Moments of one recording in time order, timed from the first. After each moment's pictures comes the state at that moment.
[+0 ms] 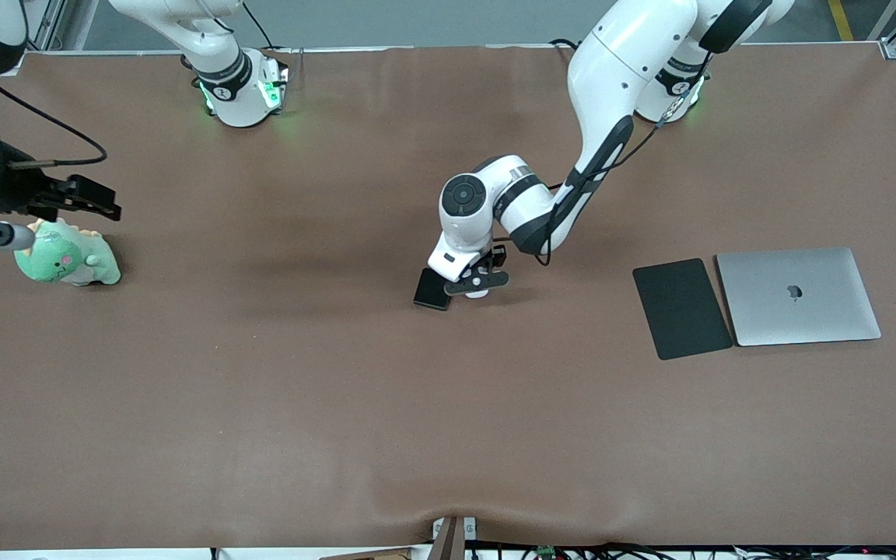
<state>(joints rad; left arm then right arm) -0.59 0.73 -0.26 -1.65 0.28 2.29 -1.09 0.03 0.05 0.02 -1.59 0.07 1.52 0.08</state>
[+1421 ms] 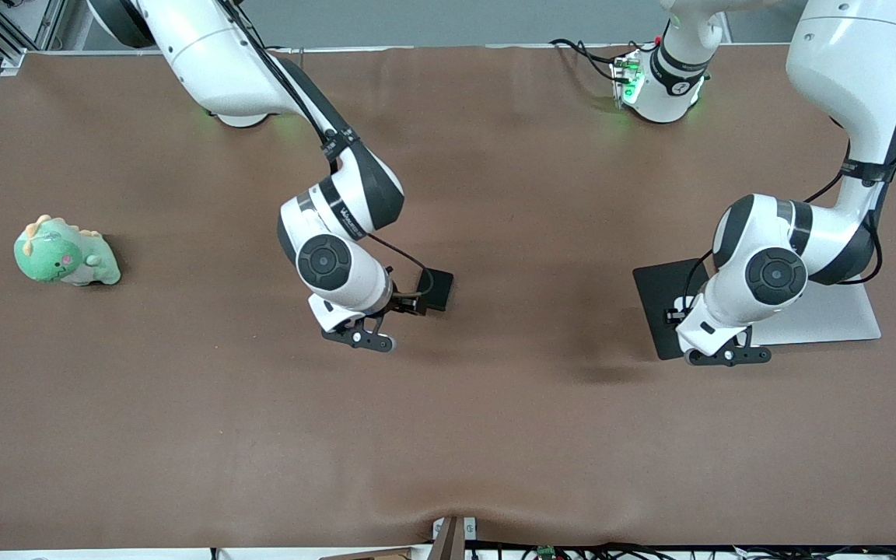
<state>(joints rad) 0.08 0.46 -0.26 -1.86 0.29 2.22 -0.35 0.55 0.72 0.02 -1.40 0.18 2.09 0.72</state>
